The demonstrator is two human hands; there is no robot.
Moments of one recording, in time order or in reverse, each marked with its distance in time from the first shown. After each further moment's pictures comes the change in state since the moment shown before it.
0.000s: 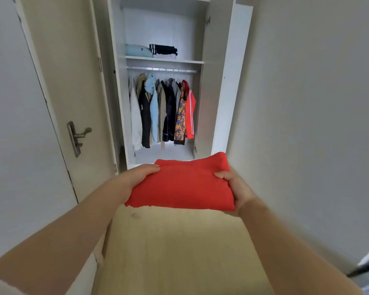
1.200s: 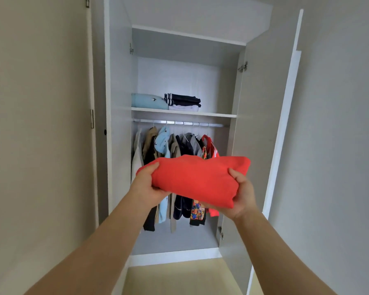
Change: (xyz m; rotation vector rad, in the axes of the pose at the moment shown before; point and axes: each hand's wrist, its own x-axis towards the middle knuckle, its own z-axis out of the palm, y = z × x) left_hand 0.511 0.345 -0.133 -1.036 -0.070 0.315; right_hand 0.556 -0.306 0.168 0.408 -0.246 -0.220
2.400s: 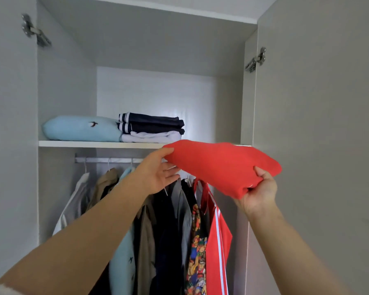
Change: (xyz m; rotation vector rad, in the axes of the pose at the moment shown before) left_hand 0.577 0.035 0.229 0.487 -0.185 0.170; right_hand 0.525 -0.261 -0.058 0.395 -0.036 -0.321
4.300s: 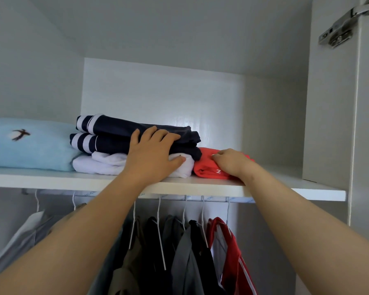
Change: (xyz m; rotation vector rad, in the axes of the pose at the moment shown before) left_hand 0.298 0.059 -0.040 1.776 0.473 0.934; right_hand 0.394 0.051 0.088 -2.286 -0.252 -0.350
